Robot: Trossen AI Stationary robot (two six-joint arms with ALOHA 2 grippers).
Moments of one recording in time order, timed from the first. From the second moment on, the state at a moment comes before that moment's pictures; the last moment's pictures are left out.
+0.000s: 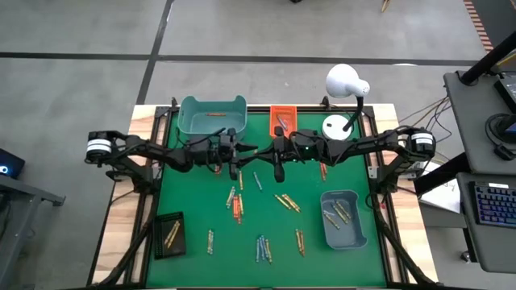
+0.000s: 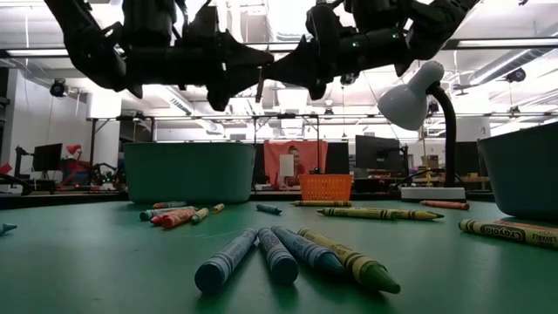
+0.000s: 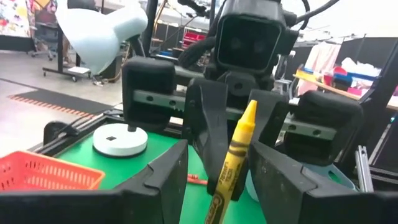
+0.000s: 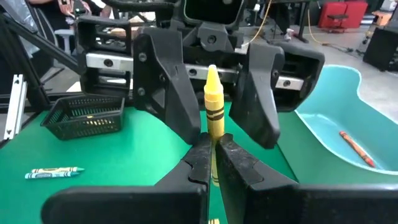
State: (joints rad) left arm 0.18 1.50 0.53 1.05 0.09 -0.21; right arm -0.16 1.61 0.88 0.58 -0.17 0.00
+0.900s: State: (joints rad) left arm 0.16 1.32 0.54 0.81 0.15 -0.32; right arm -0.16 1.53 0.88 0.48 -0.17 0.15
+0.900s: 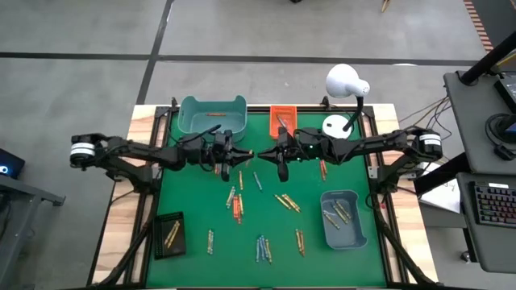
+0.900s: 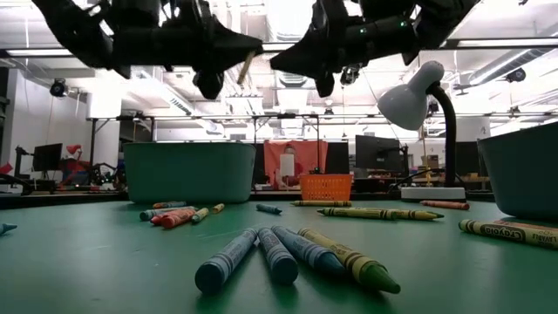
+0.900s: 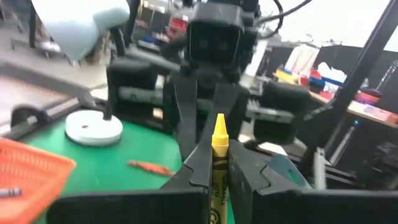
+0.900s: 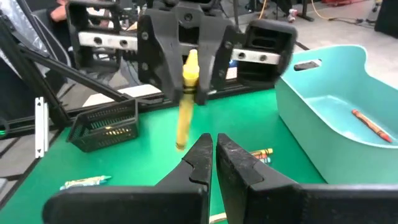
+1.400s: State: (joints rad) left arm -0.17 1.17 1.01 -0.97 0.06 -0.85; right arm -0.16 1.50 0.88 0.33 -0.17 0.14
